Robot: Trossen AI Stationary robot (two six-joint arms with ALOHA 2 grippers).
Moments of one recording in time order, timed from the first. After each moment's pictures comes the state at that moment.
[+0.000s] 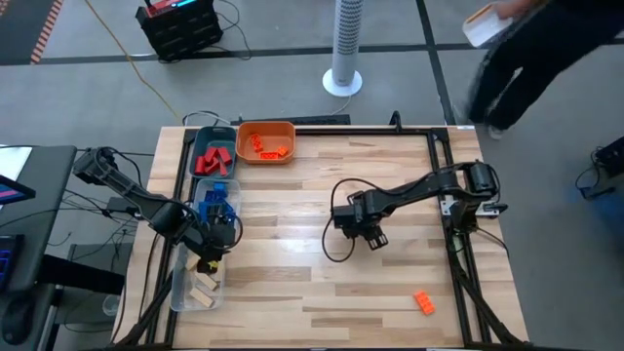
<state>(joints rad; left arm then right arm) -0.56 1.06 0.93 -1.04 -0.29 -0.45 0.07 1.82 1.14 -0.91 0.13 -0.33</state>
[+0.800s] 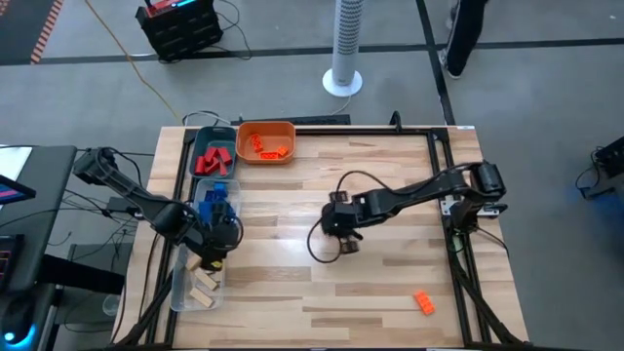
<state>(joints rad) -0.56 1.06 0.91 -0.97 -0.39 -0.38 0.11 1.77 1.21 -0.62 0.14 -0.14</state>
